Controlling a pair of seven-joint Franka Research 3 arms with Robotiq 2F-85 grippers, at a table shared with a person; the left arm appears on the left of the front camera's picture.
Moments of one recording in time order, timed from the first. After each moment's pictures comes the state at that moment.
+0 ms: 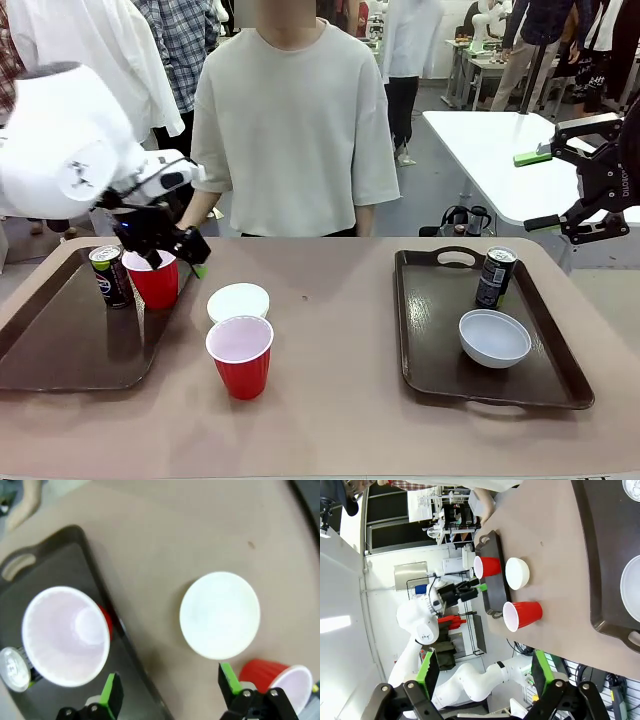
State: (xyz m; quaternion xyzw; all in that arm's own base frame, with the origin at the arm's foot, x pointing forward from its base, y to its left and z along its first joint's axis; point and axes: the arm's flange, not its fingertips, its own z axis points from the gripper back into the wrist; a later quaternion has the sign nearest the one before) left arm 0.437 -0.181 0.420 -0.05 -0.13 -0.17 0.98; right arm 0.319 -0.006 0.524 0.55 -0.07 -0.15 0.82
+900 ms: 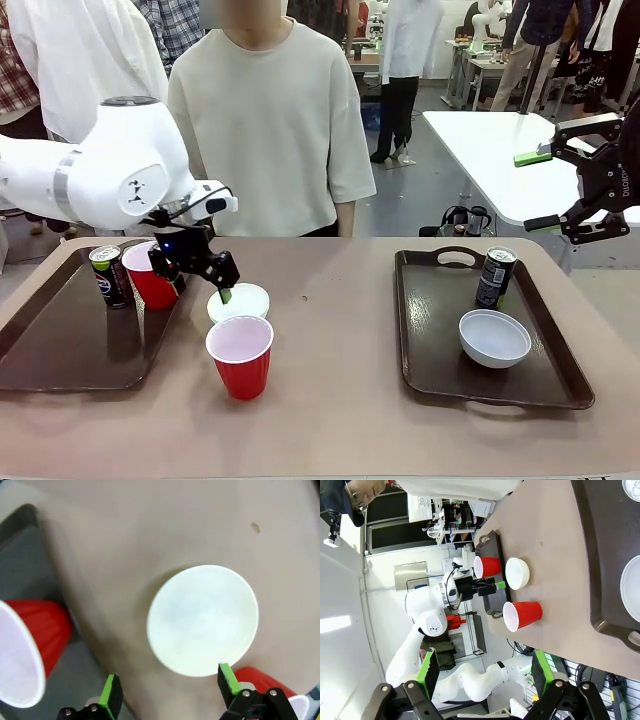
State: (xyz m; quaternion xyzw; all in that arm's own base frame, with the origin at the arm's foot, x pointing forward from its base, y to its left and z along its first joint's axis) left arm 0.446 -0.228 0.376 -0.04 -0.05 -0.16 0.99; right arm 0.319 -0.006 0.524 0.55 -0.07 -0.15 0.82
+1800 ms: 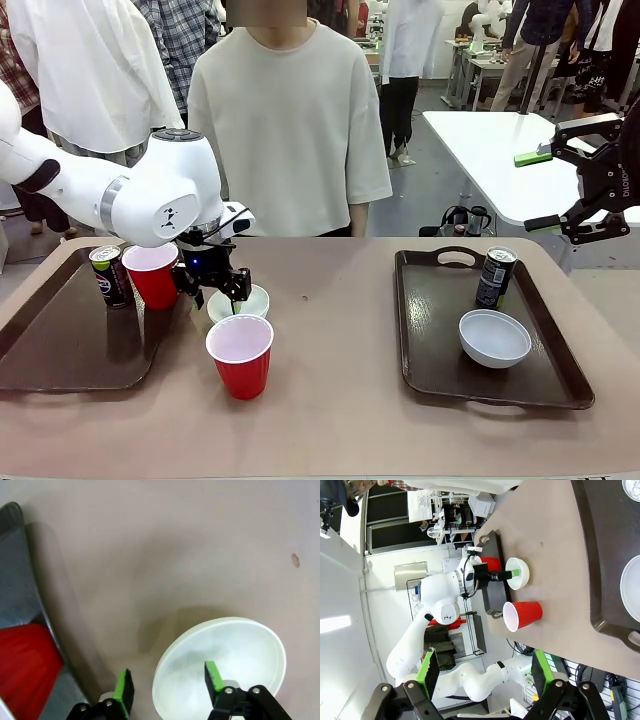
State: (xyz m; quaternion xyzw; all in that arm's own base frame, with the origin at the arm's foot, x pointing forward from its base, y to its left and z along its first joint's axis) left arm 0.478 -0.245 0.328 0.00 -0.04 -0.11 0.99; right arm 0.319 -0.006 0.524 0.55 -0.07 -0.15 0.82
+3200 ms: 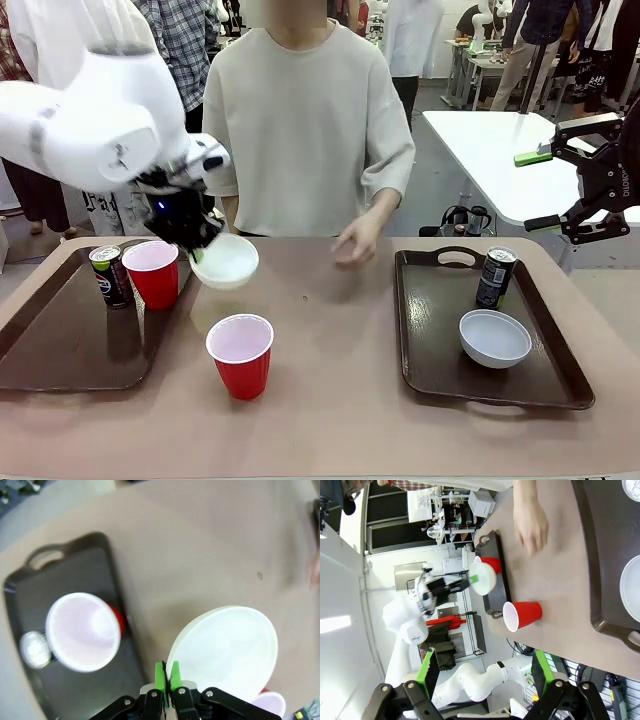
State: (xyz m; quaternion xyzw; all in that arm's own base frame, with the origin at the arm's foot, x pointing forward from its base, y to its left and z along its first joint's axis) left arm 0.440 -0.212 0.475 0.01 -0.14 -0.09 0.99; right arm 0.319 -0.006 0.524 0.55 -0.07 -0.15 0.82
